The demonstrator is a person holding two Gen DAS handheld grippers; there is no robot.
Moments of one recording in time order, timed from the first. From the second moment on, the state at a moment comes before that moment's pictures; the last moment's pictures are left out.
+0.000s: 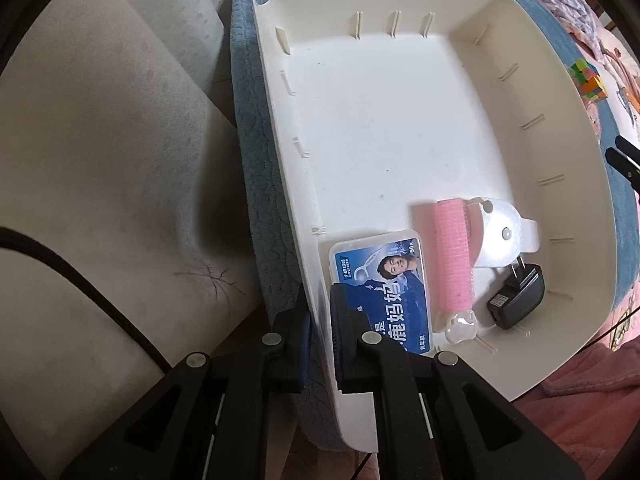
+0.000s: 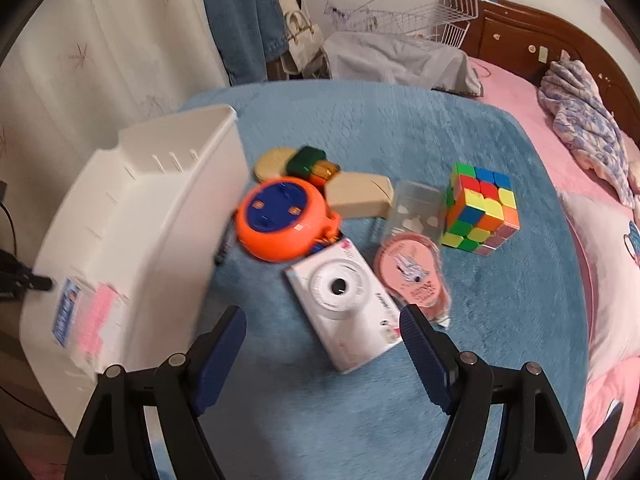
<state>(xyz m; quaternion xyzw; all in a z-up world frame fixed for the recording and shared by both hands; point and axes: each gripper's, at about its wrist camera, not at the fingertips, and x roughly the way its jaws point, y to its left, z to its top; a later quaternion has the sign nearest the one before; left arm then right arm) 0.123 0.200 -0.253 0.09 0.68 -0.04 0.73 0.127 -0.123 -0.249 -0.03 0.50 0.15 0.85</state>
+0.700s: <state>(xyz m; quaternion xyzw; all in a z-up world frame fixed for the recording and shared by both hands) 0.122 0.182 -0.257 0.12 0.68 -0.04 0.72 0.146 -0.119 -0.295 -0.12 0.51 0.18 0.83</state>
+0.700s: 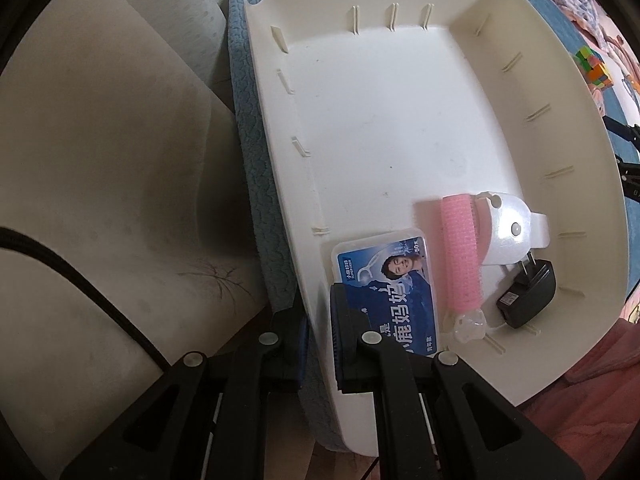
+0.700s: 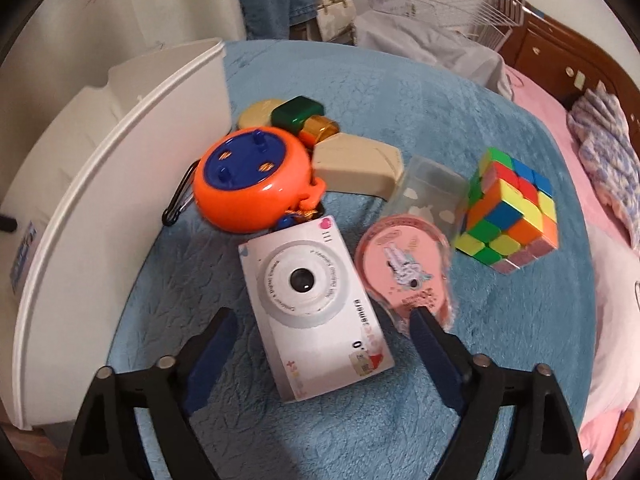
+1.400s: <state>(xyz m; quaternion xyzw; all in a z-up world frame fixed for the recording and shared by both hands) 0.116 0.188 -0.261 0.14 0.67 -0.06 0.73 0.151 -0.107 -0.289 -0.08 0.55 0.15 0.82</state>
